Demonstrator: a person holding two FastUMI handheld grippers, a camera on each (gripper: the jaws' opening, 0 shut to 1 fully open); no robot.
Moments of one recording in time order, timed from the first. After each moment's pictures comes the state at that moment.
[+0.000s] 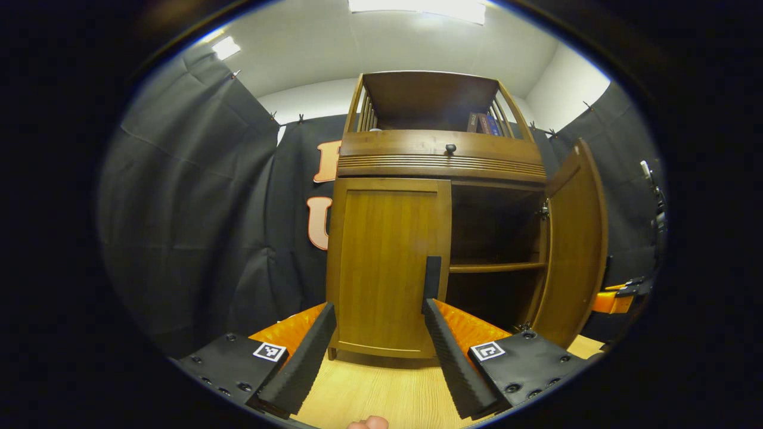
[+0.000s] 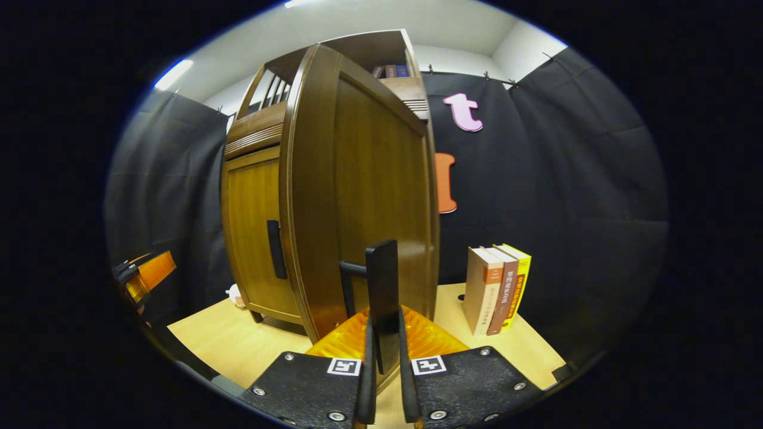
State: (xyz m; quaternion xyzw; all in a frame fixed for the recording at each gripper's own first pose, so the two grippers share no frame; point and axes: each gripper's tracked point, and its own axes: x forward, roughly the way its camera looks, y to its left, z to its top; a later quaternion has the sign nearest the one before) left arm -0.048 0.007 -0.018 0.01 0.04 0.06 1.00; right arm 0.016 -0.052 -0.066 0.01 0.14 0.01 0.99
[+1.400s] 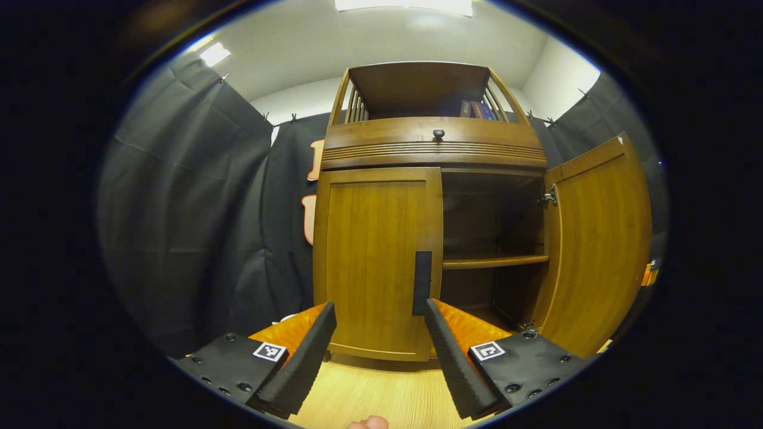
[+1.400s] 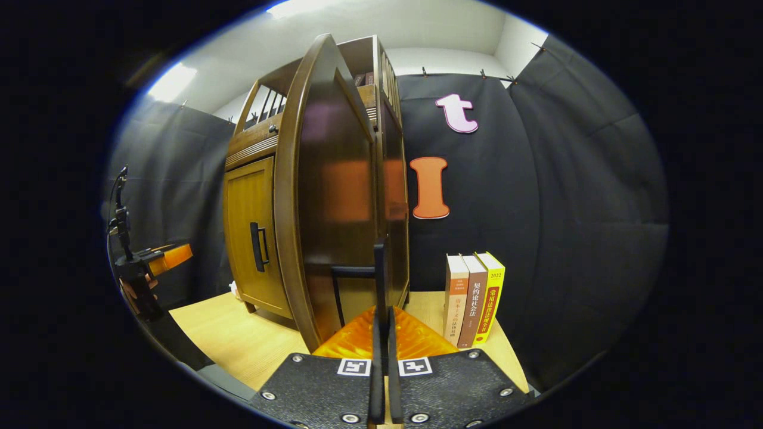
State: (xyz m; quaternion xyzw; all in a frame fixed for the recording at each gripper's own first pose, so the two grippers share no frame) left arm -0.017 -0.015 -0.032 0.03 0.05 0.07 1.00; right arm 0.011 -0.169 -0.057 0.01 0.12 0.07 0.99
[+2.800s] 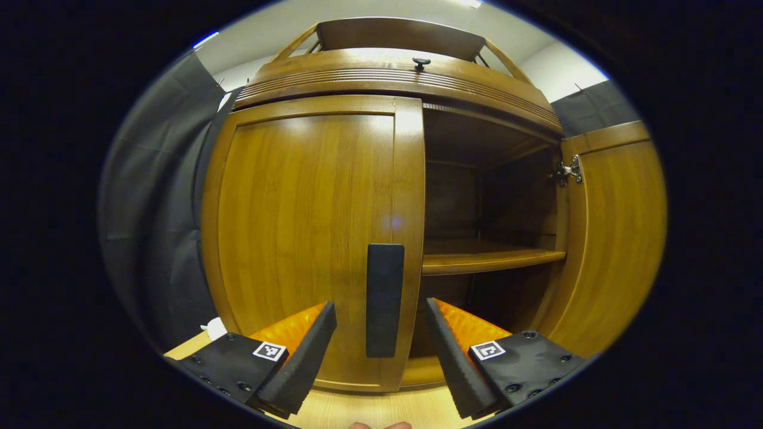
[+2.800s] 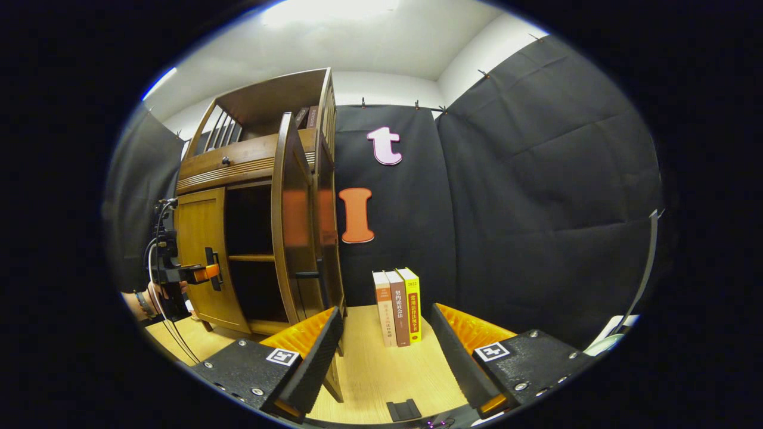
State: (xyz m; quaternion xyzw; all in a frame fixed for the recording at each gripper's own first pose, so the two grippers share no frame) left arm 0.174 -0.058 -0.101 0.01 0.10 -0.04 0.99; right arm -0.088 -0.234 -0.014 0.00 0.06 -0.12 0.99
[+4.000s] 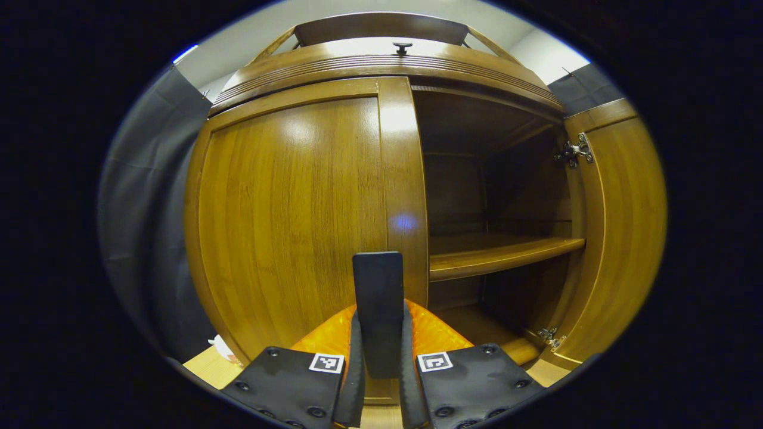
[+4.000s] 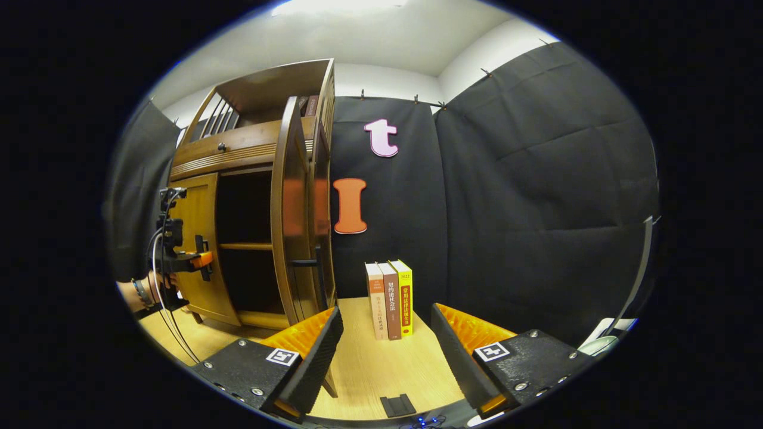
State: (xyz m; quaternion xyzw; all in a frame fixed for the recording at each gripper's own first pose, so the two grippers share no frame) left arm 0.193 -0.058 -0.106 0.04 0.10 -0.03 0.99; right arm -0.087 -0.233 -0.028 -0.02 0.08 -0.13 0.99
